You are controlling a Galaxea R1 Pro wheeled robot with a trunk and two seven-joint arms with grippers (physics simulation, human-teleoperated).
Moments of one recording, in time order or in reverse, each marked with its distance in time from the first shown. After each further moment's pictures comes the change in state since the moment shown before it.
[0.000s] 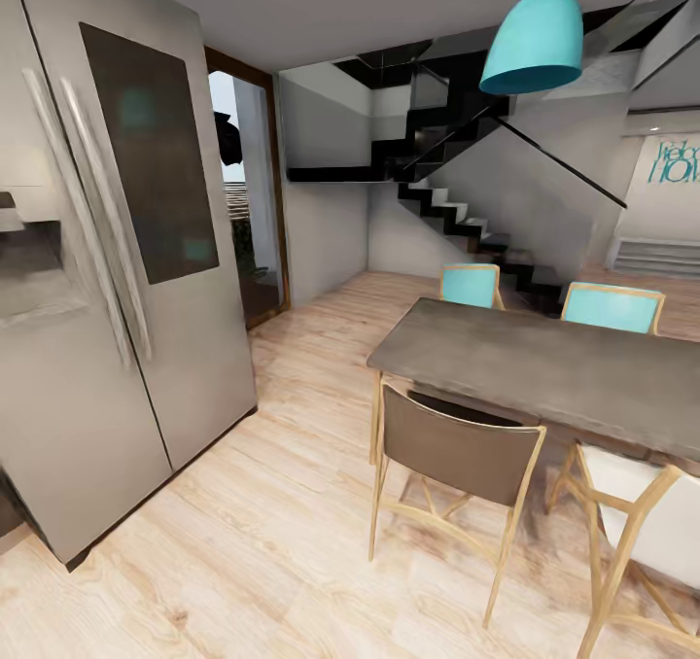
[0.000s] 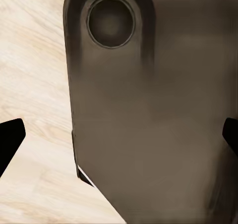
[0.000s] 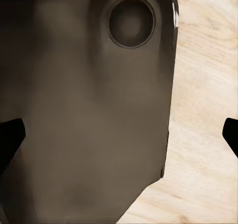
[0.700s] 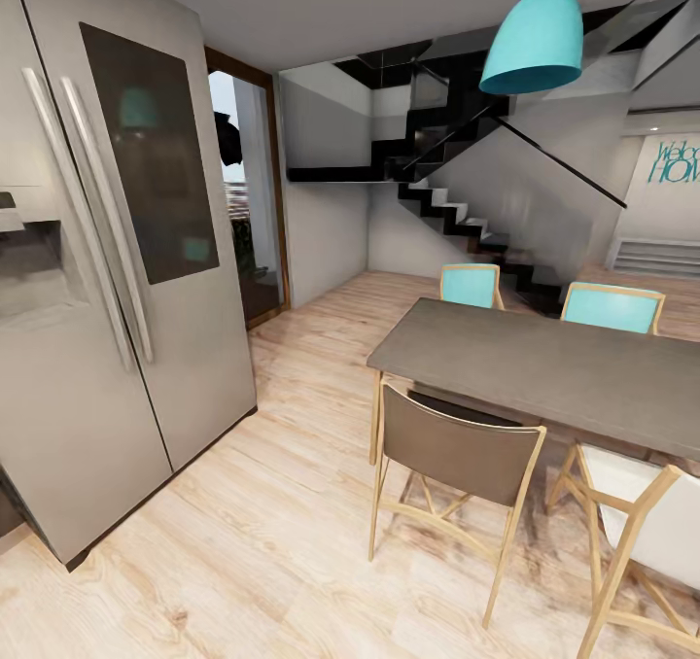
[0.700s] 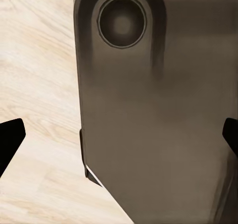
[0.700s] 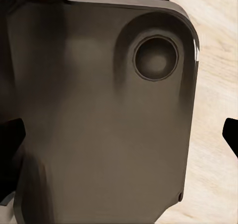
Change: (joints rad) left arm 0.000 0.012 -0.001 0.001 -0.001 -0.001 0.000; right arm -0.002 0.031 0.001 -0.054 -0.001 -0.001 -0.001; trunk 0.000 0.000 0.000
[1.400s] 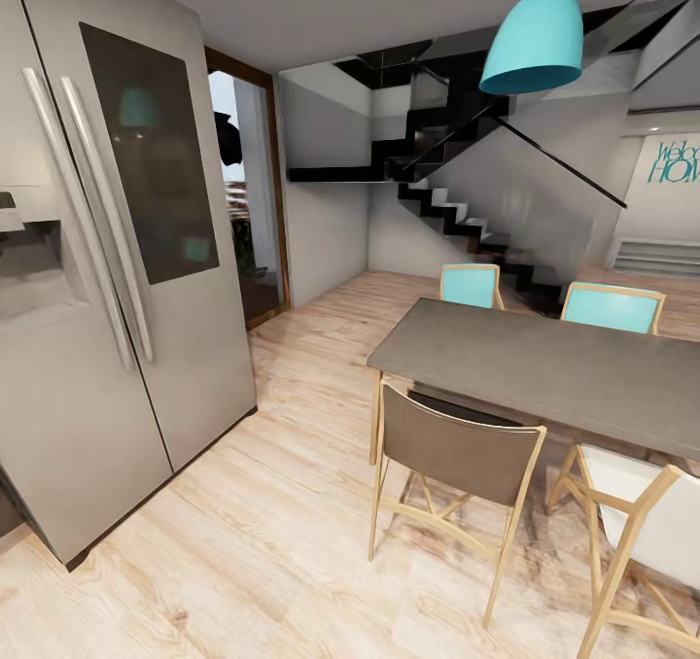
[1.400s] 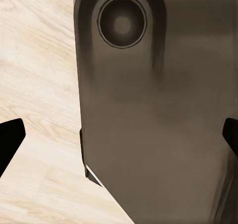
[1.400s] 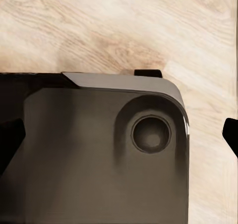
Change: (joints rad) left arm 0.000 0.000 0.000 0.000 0.000 0.000 0.000; right arm 0.000 0.000 -0.001 -0.007 0.000 -0.239 0.000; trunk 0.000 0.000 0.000
